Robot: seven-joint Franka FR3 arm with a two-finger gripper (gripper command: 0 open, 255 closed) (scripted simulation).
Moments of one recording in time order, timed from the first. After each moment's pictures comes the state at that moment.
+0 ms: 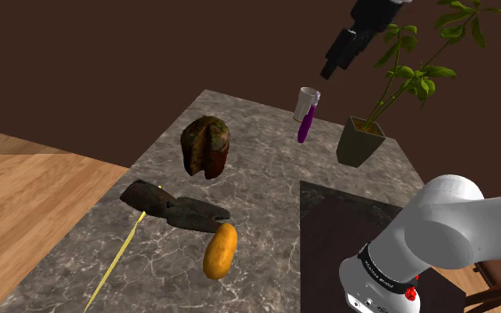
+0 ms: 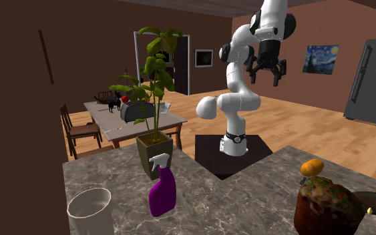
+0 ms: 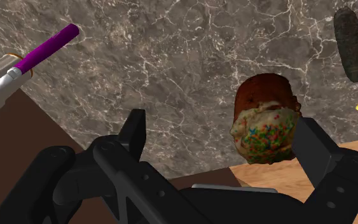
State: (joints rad) arm -0.01 -0.82 0.05 -2.29 -0.07 1.71 -0.06
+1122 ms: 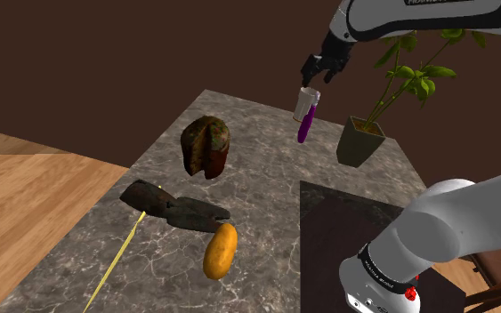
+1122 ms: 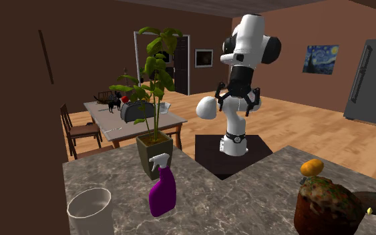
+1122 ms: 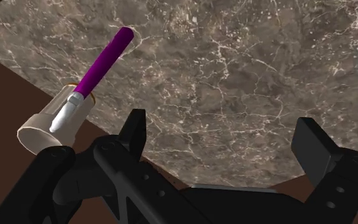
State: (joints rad) arm -0.18 -0.51 -0.06 -2.32 -0.18 2.10 0.07
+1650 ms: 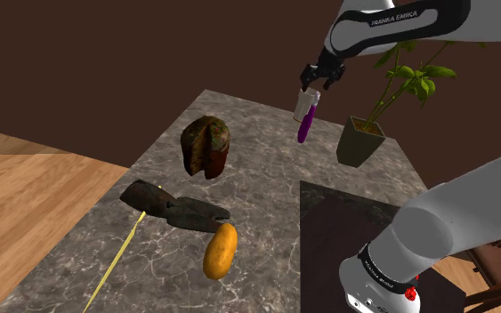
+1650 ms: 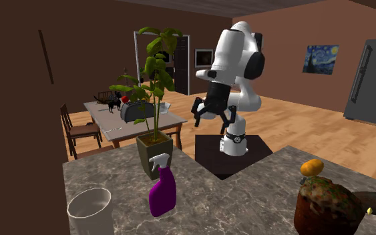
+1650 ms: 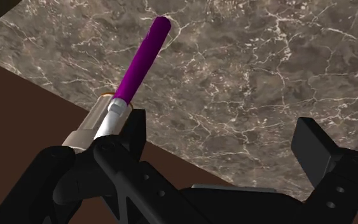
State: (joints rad) arm -0.26 -0.29 -0.13 -2.26 -0.22 2.28 0.13
